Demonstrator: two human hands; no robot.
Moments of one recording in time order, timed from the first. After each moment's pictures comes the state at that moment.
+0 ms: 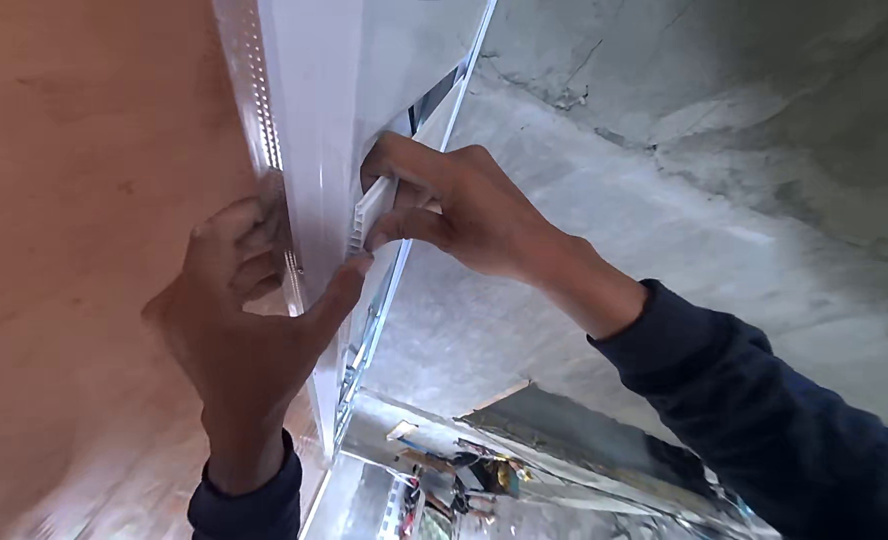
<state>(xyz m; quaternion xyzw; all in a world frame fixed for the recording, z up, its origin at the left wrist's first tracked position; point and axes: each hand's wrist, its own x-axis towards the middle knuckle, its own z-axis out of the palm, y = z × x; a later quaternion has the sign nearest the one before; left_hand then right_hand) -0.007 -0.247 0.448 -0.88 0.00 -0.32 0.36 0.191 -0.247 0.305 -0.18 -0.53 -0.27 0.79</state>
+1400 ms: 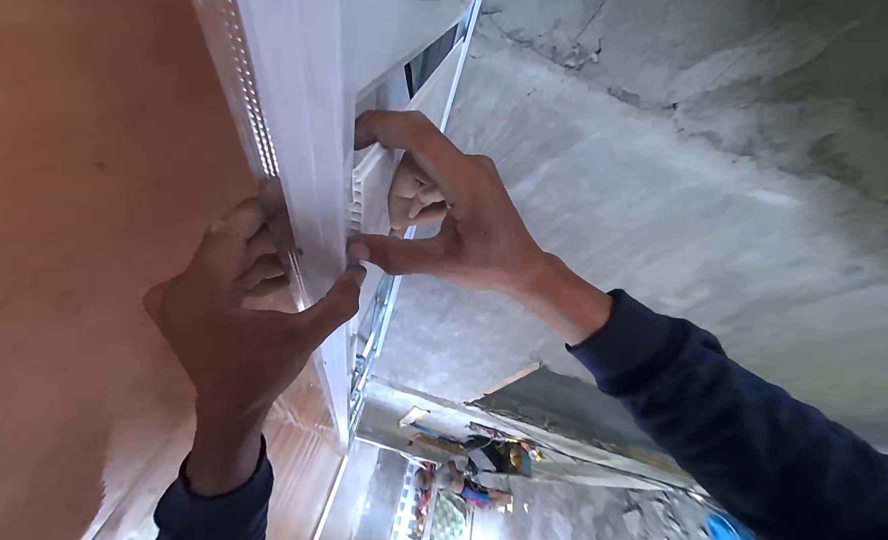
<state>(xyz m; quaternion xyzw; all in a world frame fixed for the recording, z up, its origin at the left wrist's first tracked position) -0.022 -0.231 0.466 -0.90 0.00 -0.26 0.35 0.151 -0.222 0.306 -0.03 -0.45 -0.22 0.86</state>
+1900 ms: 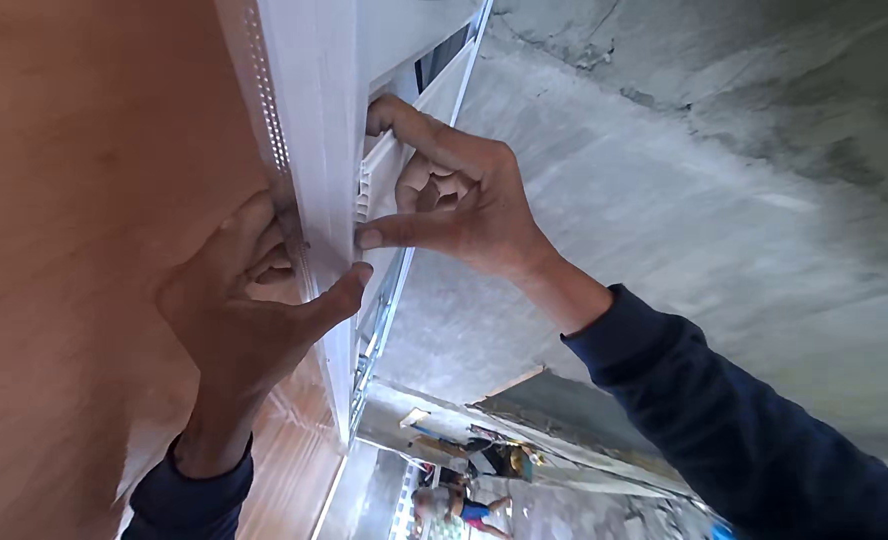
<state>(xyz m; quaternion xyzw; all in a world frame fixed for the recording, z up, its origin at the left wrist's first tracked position) -0.020 -0.223 0.475 -0.92 0.06 -0.23 0.32 0.154 -0.210 0.312 0.07 -0.42 -0.17 0.89</state>
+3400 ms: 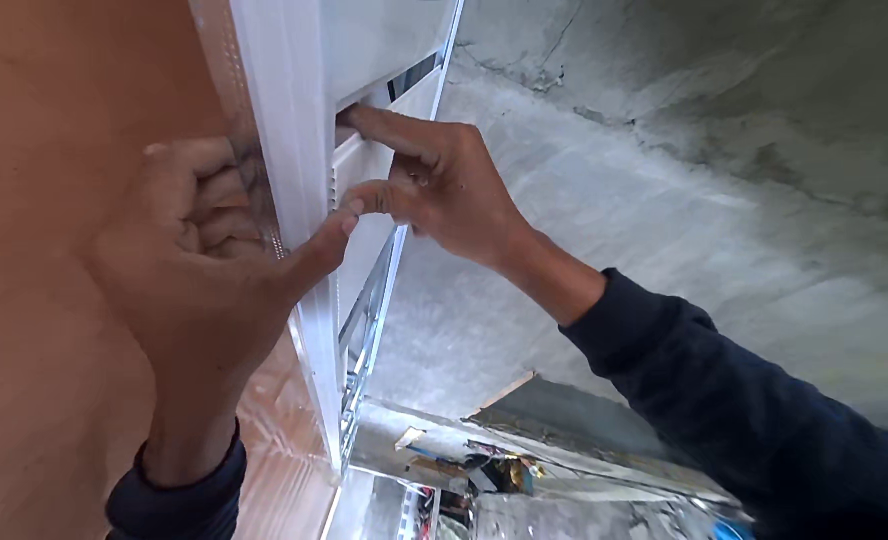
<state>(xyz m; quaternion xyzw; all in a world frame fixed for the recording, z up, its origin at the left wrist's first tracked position) -0.010 -0.248 0.469 -0.91 0.02 -0.27 0.32 0.169 -0.235 0.307 -0.08 -0.43 -0.19 0.88</state>
